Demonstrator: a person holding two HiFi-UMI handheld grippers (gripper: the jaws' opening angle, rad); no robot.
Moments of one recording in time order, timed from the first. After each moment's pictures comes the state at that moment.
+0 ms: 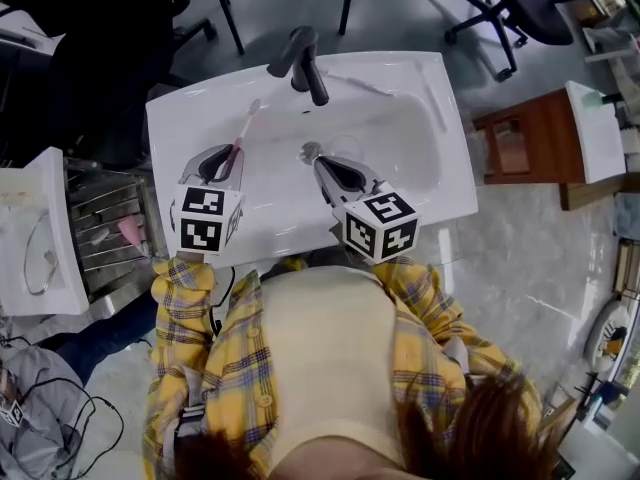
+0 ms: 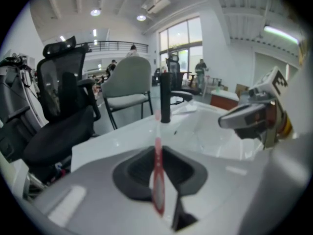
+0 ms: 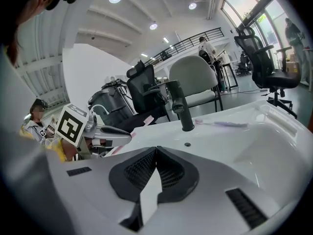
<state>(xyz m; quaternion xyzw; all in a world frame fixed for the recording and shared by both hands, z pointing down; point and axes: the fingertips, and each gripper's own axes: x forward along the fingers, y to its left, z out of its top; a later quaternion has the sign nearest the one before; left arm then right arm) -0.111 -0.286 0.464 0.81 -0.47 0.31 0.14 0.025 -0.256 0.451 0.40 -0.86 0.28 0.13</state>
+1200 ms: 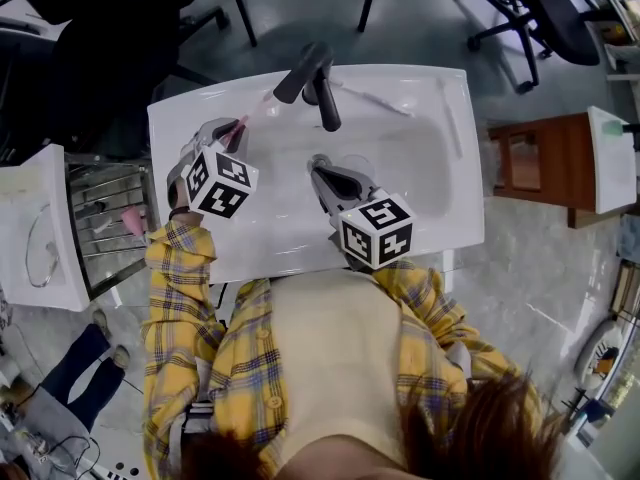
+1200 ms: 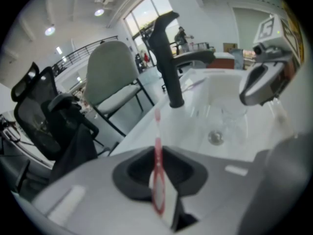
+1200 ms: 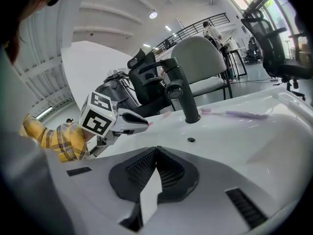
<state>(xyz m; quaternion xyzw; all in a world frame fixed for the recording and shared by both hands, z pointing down) -0.116 -0.368 0.513 0.78 -0.41 0.47 0.03 0.009 -0.285 0.489 0.34 -0.87 0.31 0.16</state>
